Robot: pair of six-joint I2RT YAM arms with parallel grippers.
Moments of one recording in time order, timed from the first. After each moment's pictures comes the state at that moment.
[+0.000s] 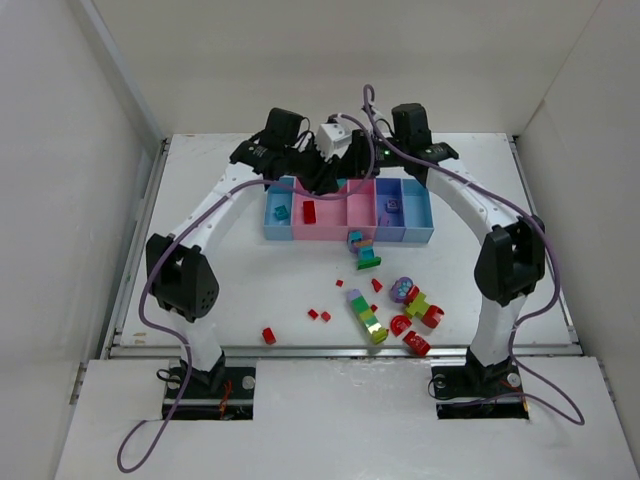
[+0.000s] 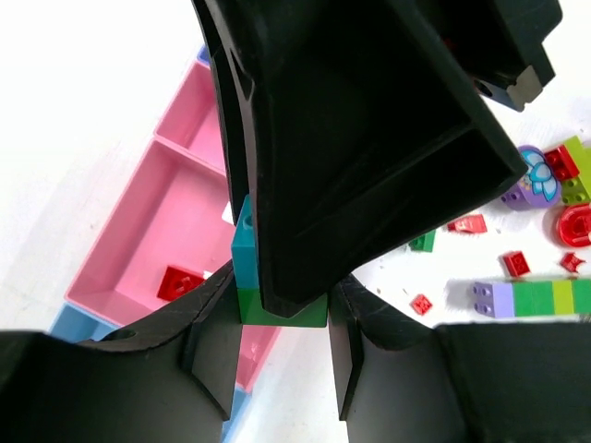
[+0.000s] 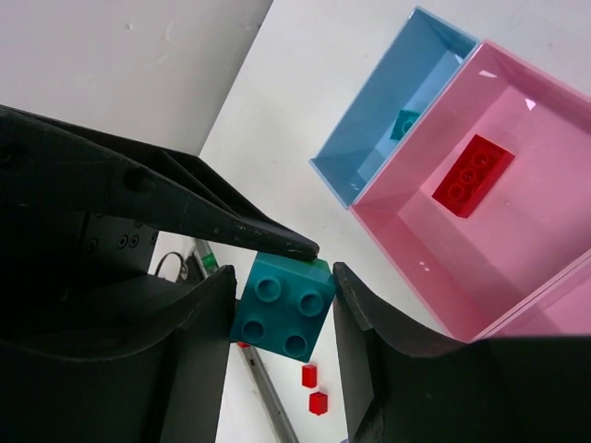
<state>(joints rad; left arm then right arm) -0.47 1.81 1.79 -0.70 0.56 0.38 0.39 1.91 1.76 -0.37 -0.80 0.47</state>
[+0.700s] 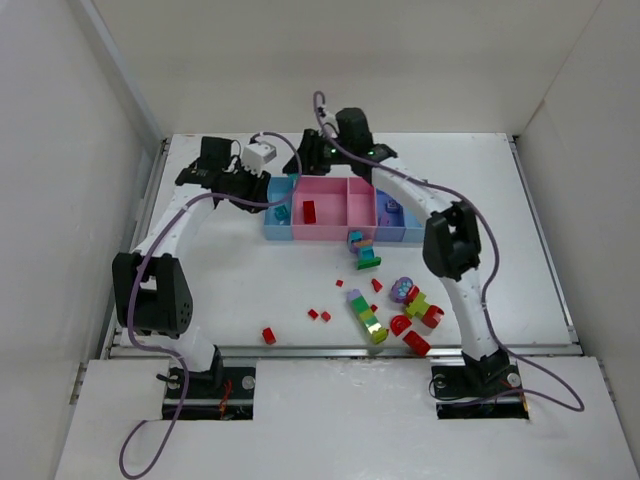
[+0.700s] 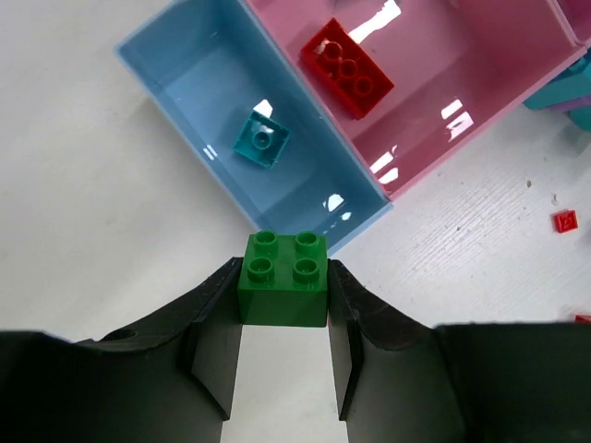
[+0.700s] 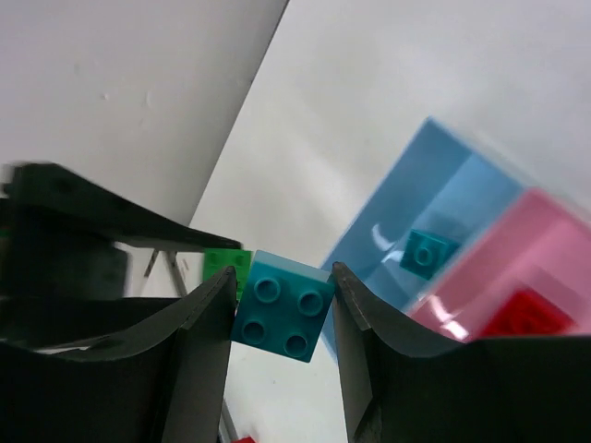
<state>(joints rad) -0.15 1.63 1.36 -0.62 0.43 0.36 0.52 2.30 2.14 -0.23 -0.64 0.64</state>
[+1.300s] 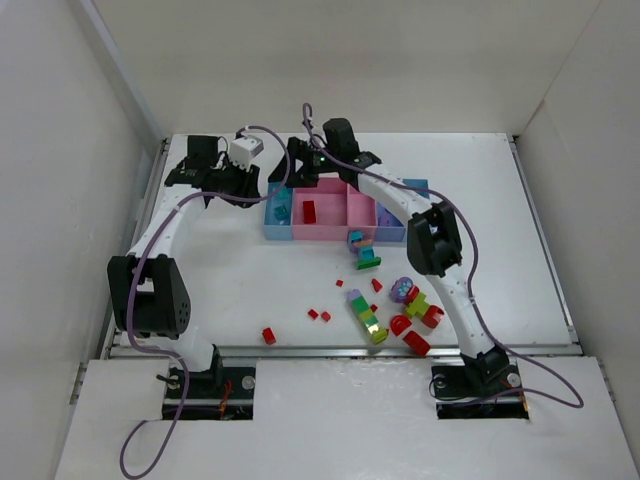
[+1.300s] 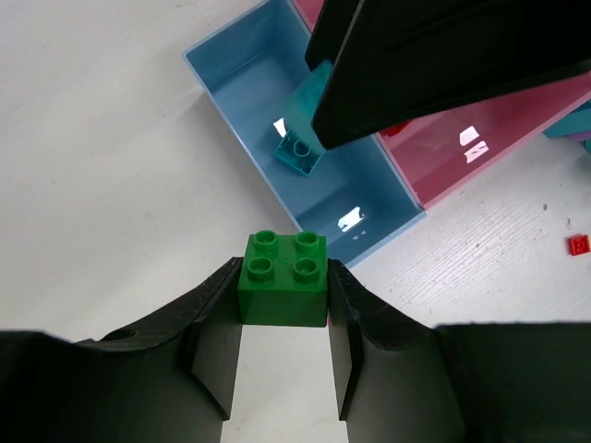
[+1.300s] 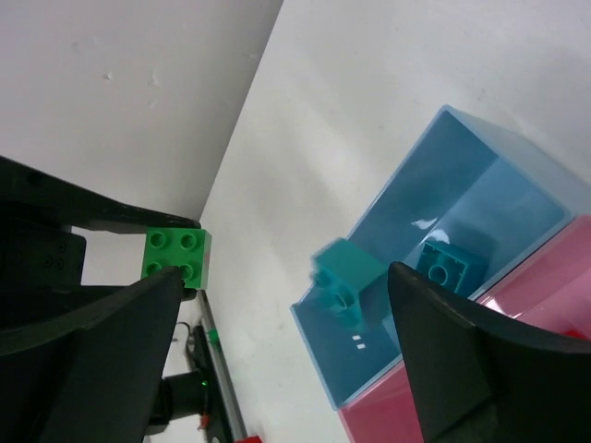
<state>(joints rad) -0.07 1.61 1.36 -0.57 0.46 0.33 0.56 2.53 2.33 -0.23 -0.73 0.71</state>
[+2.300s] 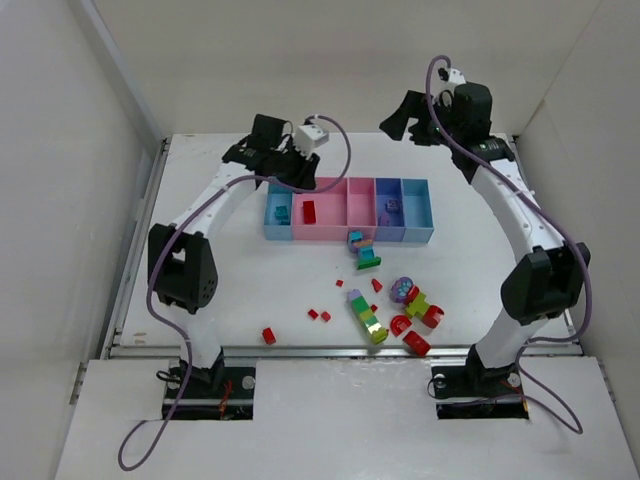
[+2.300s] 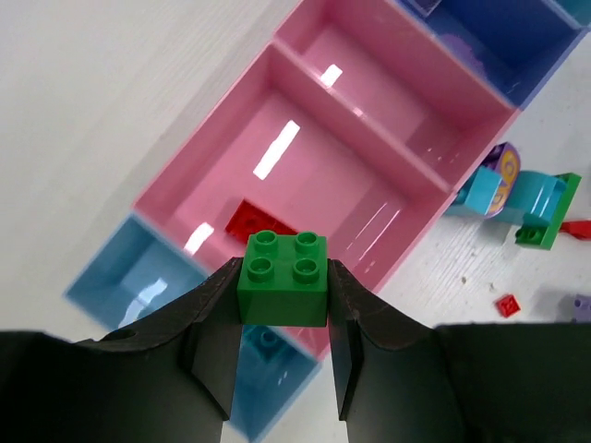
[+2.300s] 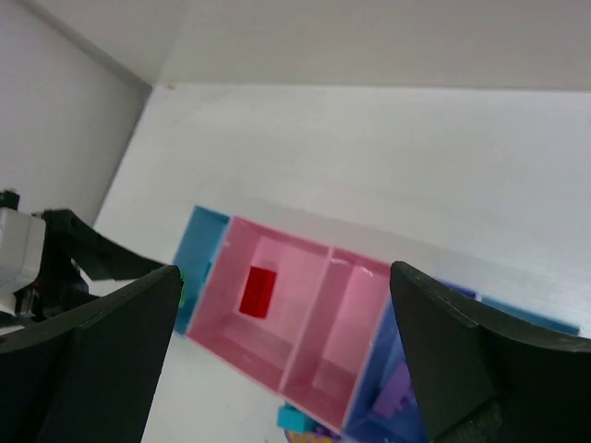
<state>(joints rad) -0.34 1.82 1.65 -0.59 0.46 0.34 0.21 1.73 1.73 -0.27 -0.34 0.41</state>
